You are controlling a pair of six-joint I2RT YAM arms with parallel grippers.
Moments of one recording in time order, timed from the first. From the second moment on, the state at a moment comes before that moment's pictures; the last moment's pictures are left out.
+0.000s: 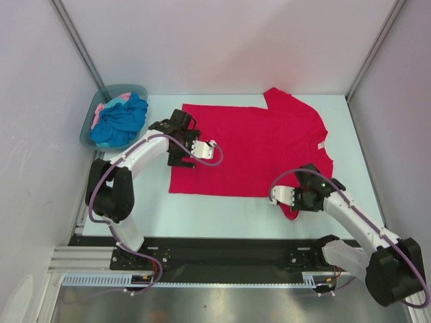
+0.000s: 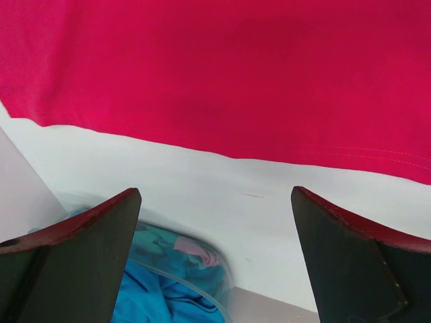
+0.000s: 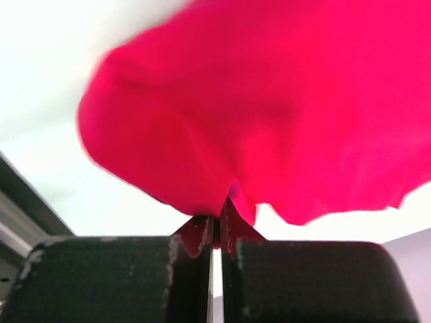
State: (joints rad) left arm -0.40 1.74 1.36 -0.77 0.03 1.34; right arm 0.36 1.00 0.59 -0.86 0.06 -1.16
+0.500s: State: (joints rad) left arm -0.39 1.60 1.21 -0.84 0.11 1.31; right arm 0.29 1.23 0.79 -0.81 0.03 -1.13
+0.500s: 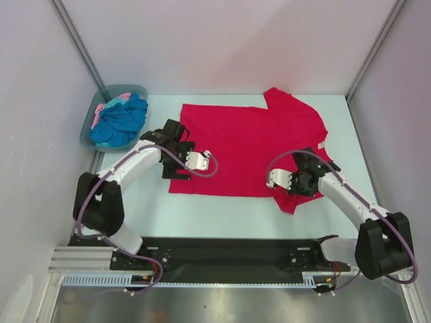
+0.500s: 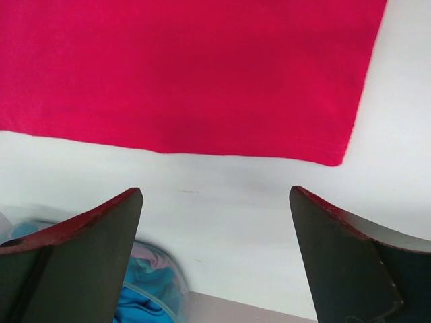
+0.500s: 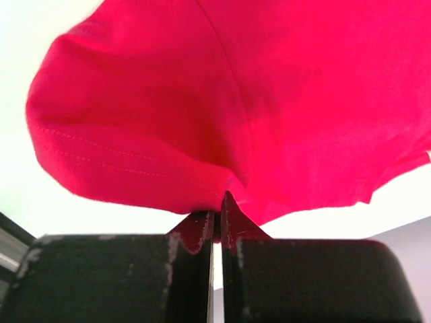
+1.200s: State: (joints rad) left arm -0.43 1.47 1.05 -0.88 0.18 1.31; right arm 0.25 1.45 0.95 -0.68 0.02 -1.10
